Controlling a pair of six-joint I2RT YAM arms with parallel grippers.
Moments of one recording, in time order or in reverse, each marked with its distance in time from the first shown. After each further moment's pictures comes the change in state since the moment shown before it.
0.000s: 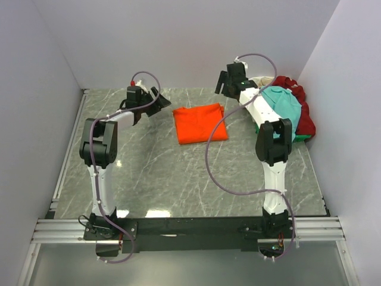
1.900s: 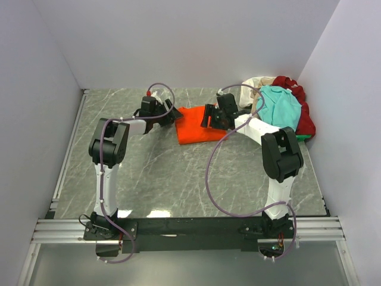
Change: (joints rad) left arm -0.112 0.051 -0.094 0.103 -0.005 0.003; right arm 0.117 -0.320 -0.731 0.317 -0.298 0.026
